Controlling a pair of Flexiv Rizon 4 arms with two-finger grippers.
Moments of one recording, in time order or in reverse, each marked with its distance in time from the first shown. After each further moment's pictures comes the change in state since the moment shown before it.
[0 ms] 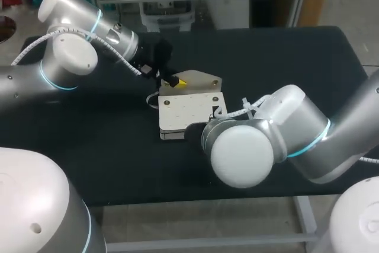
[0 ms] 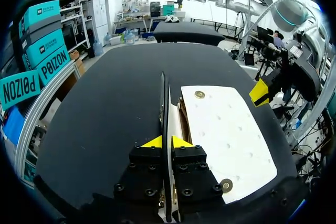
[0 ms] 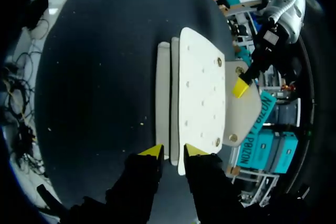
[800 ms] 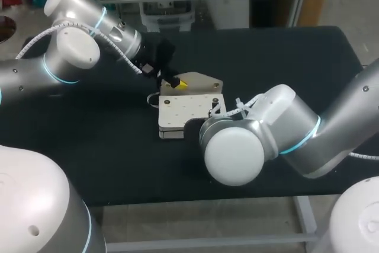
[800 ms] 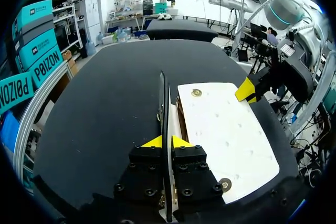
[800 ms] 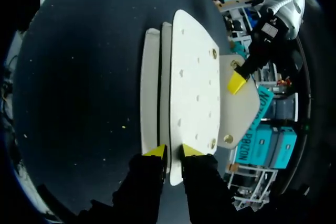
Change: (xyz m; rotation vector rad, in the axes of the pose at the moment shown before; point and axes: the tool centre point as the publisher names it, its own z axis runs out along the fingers) left arm -0.001 0.005 0.009 -0.015 0.060 0.030; right arm -0.012 -0.003 0.030 0.023 -0.036 0.034
